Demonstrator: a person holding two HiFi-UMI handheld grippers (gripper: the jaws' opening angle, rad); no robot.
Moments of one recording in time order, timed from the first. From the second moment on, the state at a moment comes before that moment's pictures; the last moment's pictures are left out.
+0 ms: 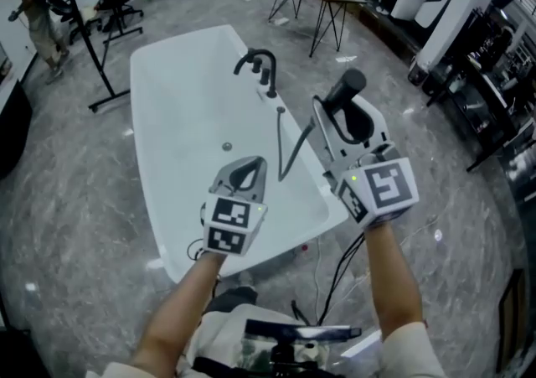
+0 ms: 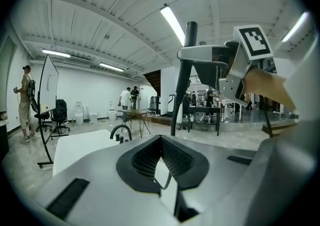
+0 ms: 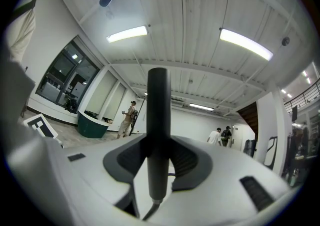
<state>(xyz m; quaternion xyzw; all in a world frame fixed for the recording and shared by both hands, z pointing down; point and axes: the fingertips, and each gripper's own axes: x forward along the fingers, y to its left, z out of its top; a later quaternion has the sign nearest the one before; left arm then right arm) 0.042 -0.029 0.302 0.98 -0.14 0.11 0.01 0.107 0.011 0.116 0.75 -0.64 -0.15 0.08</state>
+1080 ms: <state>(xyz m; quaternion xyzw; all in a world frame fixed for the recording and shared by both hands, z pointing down) 0.106 -0.155 0.247 0.99 -0.13 0.08 0.01 0.217 -0.141 -0.079 0.74 -0.60 -0.27 0.15</state>
